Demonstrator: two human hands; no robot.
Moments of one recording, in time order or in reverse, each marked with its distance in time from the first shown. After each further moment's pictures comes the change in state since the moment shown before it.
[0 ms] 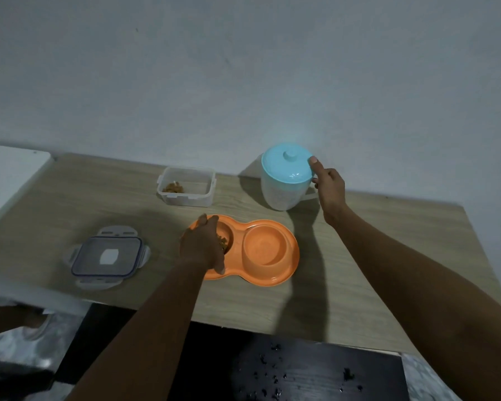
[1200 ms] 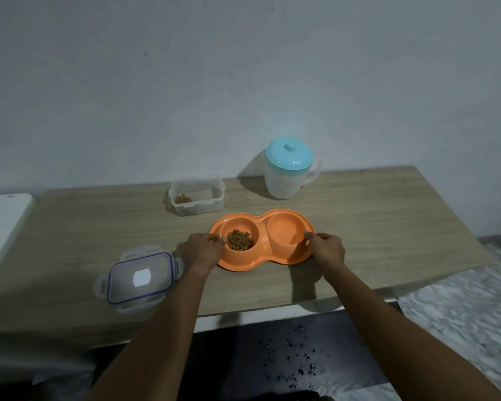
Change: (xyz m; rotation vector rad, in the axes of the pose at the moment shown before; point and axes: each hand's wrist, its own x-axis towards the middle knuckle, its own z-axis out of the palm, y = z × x) left_hand -0.019 -0.073 -0.026 -0.614 0.088 -0.097; right_hand -0.177 0.085 0.044 -0.221 0.356 0.317
